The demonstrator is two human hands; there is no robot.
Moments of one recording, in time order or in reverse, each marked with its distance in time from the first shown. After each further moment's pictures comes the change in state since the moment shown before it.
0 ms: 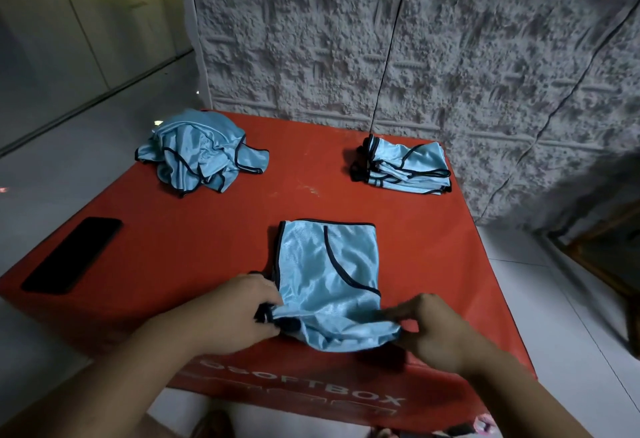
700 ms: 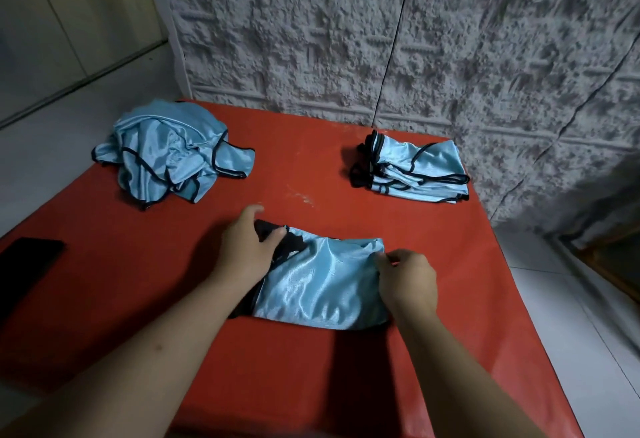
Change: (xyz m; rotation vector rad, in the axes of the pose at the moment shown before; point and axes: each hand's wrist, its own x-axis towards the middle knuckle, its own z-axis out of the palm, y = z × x) left_hand 0.163 -0.055 0.002 -0.424 0.665 -0.534; right_hand 0.151 0.033 0.003 0.166 0.668 0.741
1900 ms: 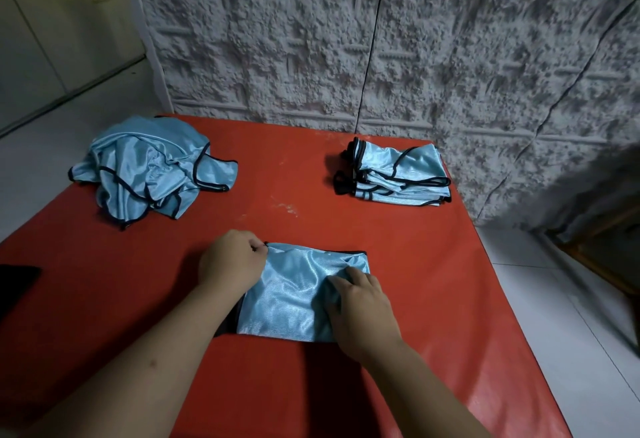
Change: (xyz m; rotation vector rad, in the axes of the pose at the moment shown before) left_hand 0.011 0.010 0.005 0.356 -0.046 -0.021; right_hand -0.040 0.005 0.018 -0.426 -0.269 -0.501
